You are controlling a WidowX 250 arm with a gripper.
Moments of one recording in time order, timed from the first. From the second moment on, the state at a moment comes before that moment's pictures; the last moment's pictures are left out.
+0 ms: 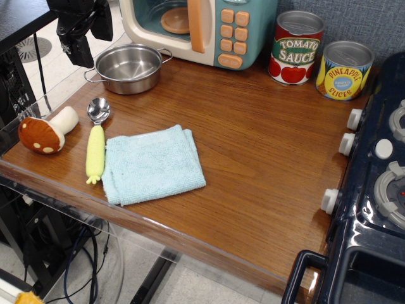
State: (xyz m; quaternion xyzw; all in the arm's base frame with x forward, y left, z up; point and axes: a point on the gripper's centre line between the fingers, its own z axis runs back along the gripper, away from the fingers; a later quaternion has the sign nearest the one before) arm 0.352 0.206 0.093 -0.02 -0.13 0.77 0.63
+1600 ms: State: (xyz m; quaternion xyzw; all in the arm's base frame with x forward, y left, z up) arm 0.288 0.093 0.050 -0.02 -0.08 0.63 0.77
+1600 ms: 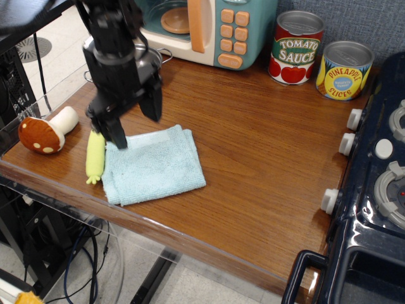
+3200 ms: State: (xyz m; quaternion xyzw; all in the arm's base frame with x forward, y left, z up) arm 0.365 0.027 0.014 0.01 -0.11 0.64 0.76
